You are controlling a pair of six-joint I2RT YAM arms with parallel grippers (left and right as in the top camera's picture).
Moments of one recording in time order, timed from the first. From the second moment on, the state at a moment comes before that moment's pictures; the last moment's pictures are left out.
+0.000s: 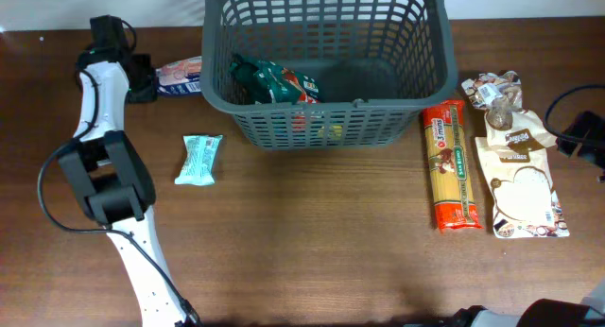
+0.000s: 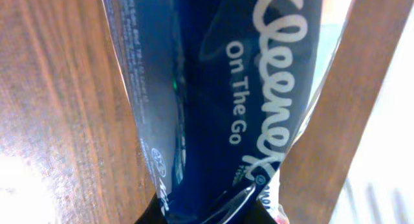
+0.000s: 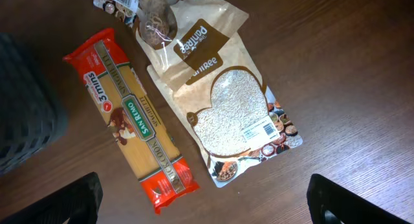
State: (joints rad) left arm 0.24 2.52 2.21 -0.83 0.10 -1.36; right arm -0.64 1.50 1.68 -1.35 -0.15 -0.04
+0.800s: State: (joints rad) left arm 0.24 2.67 3.07 -1.35 0.34 -0.43; right arm -0.64 1.50 1.68 -1.35 -0.15 -0.04
